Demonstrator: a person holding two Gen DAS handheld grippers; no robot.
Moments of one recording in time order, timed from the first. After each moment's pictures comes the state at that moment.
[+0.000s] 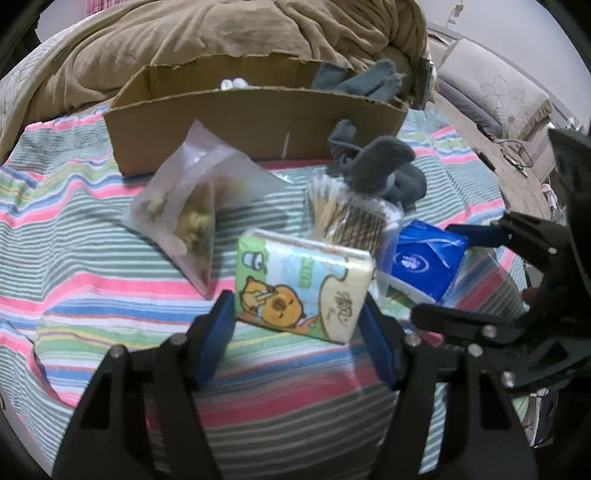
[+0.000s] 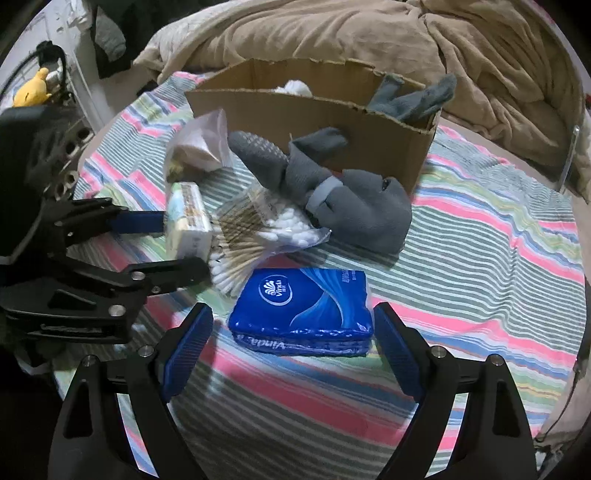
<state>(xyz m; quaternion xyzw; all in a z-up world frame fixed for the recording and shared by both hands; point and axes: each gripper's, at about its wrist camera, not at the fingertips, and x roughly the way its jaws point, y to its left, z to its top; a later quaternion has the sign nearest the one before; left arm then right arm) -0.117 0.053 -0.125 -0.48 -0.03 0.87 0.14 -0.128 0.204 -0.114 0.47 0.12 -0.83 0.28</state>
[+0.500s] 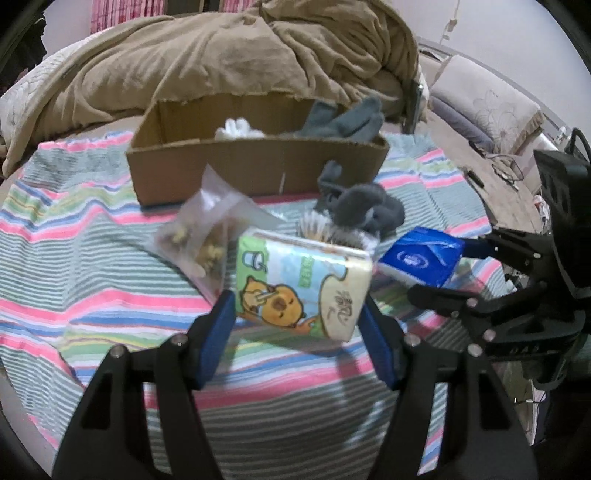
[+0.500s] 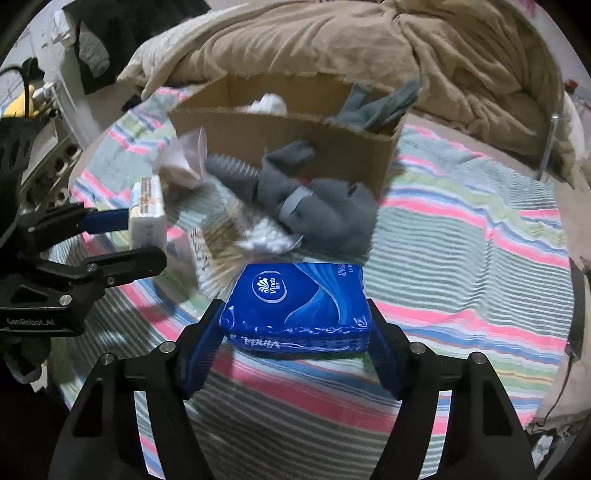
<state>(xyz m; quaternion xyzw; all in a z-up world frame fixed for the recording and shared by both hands) -0.105 0.049 -0.088 -0.45 -0.03 0.88 0.14 -0.125 0.221 -0.094 0.46 0.09 -0.84 0.26</state>
